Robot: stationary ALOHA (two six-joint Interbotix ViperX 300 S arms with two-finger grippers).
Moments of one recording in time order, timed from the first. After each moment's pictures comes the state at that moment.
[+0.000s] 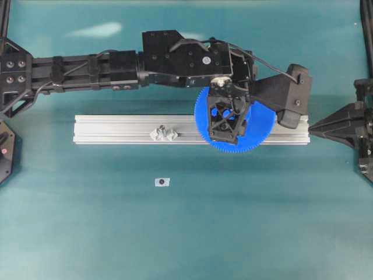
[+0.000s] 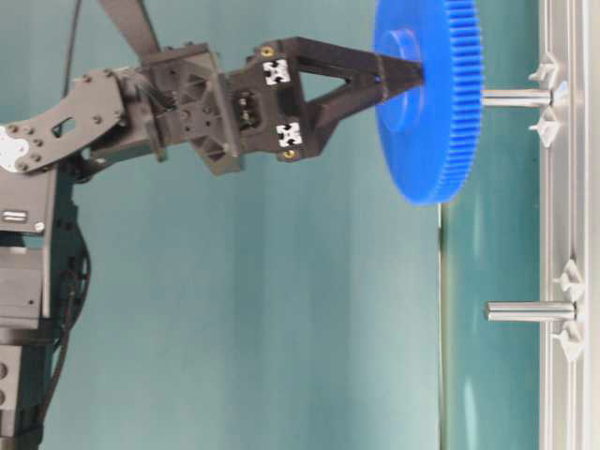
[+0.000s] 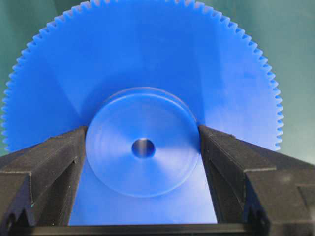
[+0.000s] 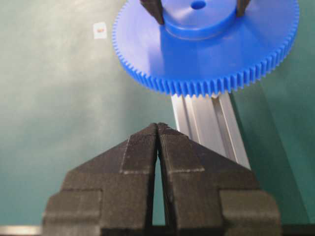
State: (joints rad) left arm 0.10 0.55 -0.54 0.02 1.23 0.34; right arm -0.04 -1.08 1.29 0.00 0.23 0.17
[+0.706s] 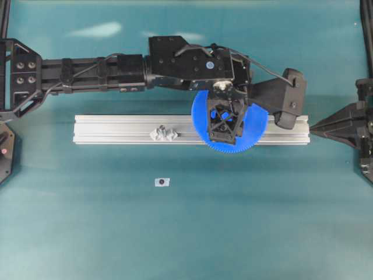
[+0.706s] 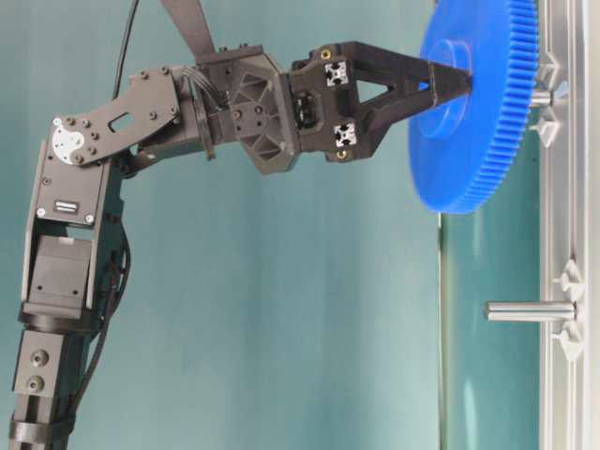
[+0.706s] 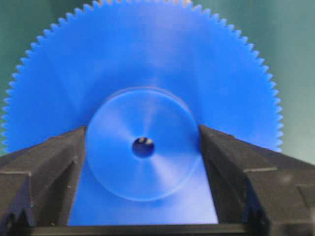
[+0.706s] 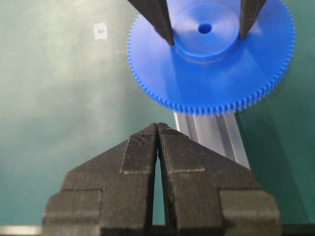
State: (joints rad) left arm 0.11 0.58 -0.50 0.02 1.18 0.33; right arm -0.04 -1.10 1.29 0.00 0.24 0.17
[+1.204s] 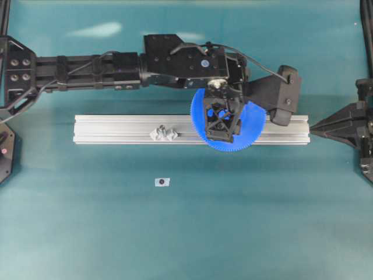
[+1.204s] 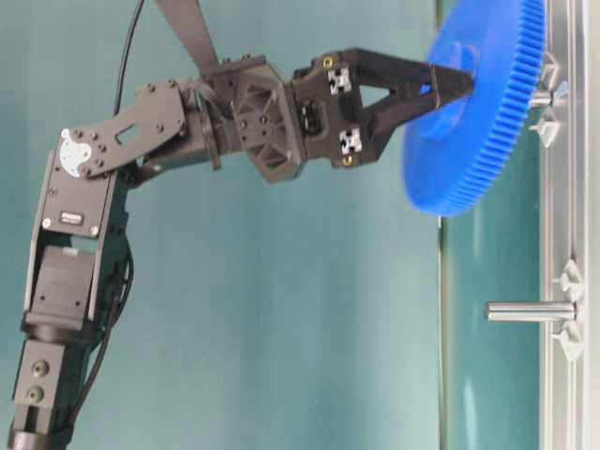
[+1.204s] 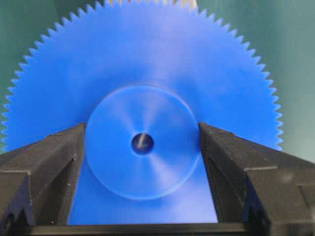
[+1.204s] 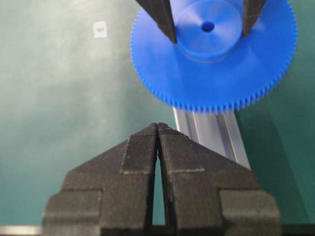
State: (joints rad) left arm 0.12 0.54 -0.43 0.02 1.17 0.31; right arm -0.04 -1.10 1.29 0.00 0.25 0.17
